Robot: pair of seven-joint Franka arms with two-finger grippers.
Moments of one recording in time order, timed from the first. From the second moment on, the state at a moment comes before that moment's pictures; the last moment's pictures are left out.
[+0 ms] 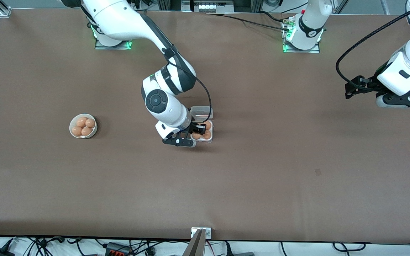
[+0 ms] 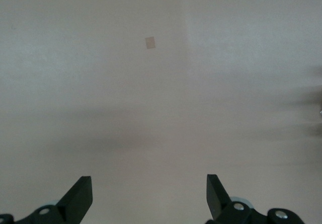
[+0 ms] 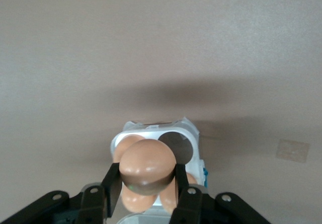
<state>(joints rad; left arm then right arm) -0.02 0.01 -0.05 -1.68 0.01 1.65 -0.04 0.67 0.75 -0.04 -1.45 0.34 2.30 0.58</state>
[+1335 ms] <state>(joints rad) -0.02 0.01 -0.07 -1.68 0.01 1.65 -0.04 0.66 0.62 -0.13 -1.39 0.21 2.10 0.58</state>
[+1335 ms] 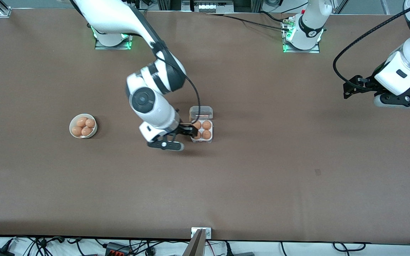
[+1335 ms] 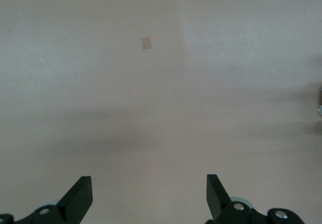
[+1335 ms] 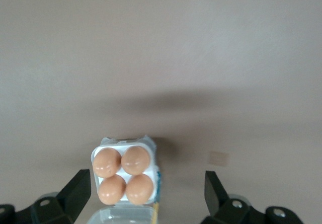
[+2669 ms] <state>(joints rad) -0.01 0.14 -0.10 -1.61 0.01 1.59 -0.03 0.32 0.32 -0.33 -1.37 0.12 1.76 0.15</state>
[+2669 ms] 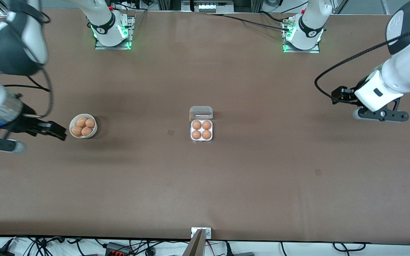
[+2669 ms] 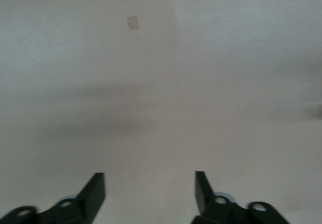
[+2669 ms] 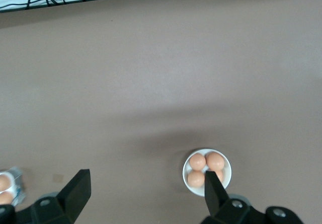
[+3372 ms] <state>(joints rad) -0.02 0.17 -0.17 -1.59 0.01 1.52 -0.03 -0.01 0.14 -0.03 -1.51 -0.03 1.68 0.01</state>
